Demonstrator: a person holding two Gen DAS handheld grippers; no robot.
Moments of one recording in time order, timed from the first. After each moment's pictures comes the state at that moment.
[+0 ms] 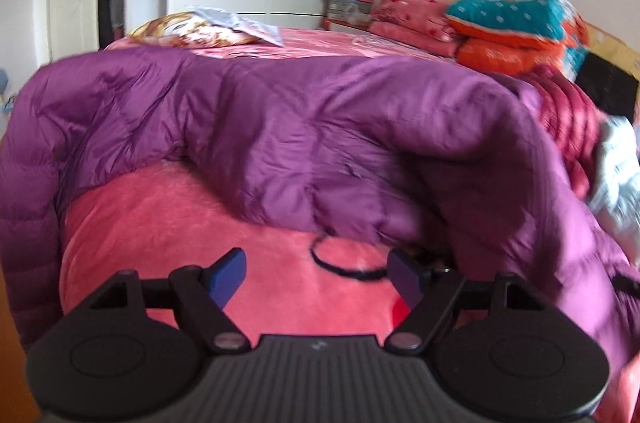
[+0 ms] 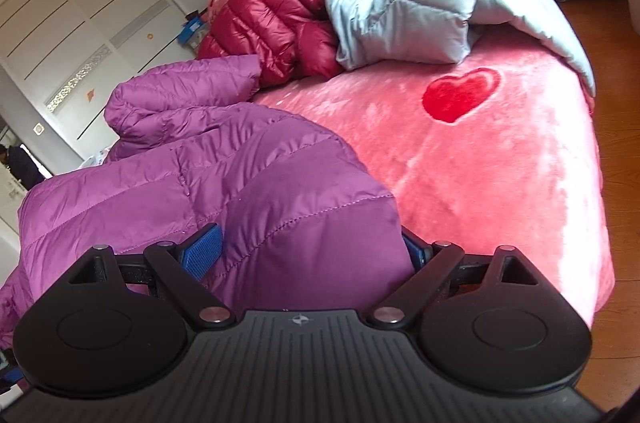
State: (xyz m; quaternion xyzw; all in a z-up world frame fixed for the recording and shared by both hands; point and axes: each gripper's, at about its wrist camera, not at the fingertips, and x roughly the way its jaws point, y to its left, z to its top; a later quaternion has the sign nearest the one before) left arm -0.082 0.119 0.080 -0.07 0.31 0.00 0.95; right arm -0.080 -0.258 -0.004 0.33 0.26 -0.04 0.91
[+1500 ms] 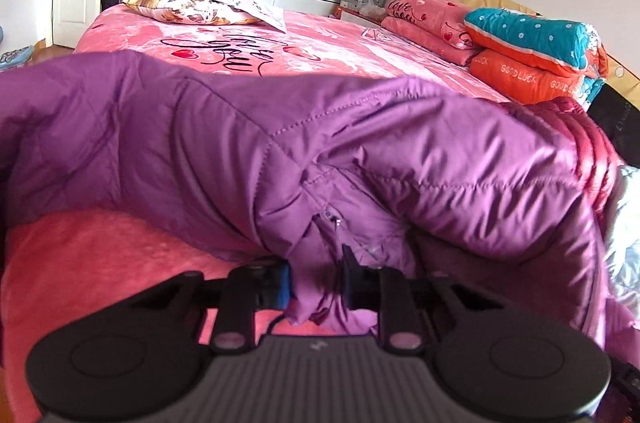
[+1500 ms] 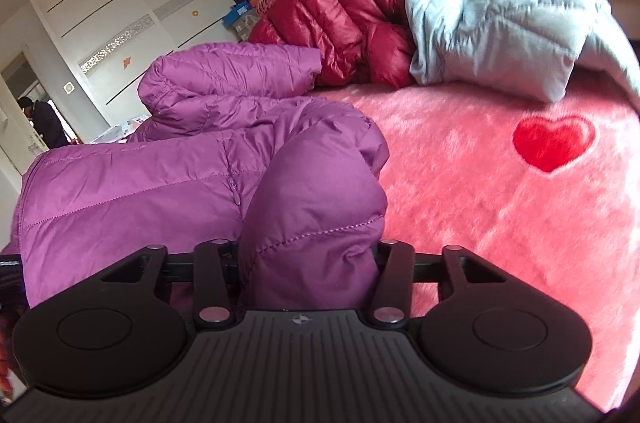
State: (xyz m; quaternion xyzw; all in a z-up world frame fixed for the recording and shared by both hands) left arm 0.004 0.103 0.095 -0.13 0.34 0.00 0.93; right arm -0.040 -0.242 0.012 0.25 0.24 0.00 0.94
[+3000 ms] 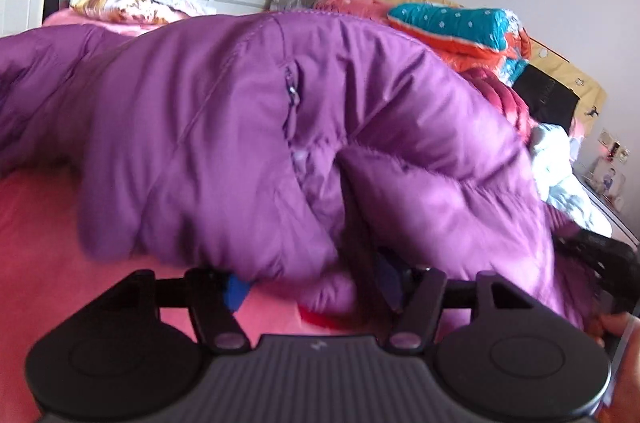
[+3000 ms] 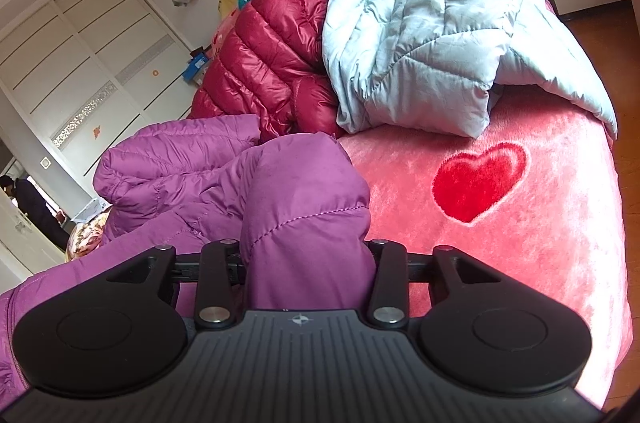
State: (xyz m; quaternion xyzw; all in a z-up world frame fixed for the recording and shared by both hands) left arm -0.064 0.085 0.054 -0.12 0.30 -0.11 0.94; right arm -0.039 -0.303 0.012 0.34 0.20 -0.05 0.92
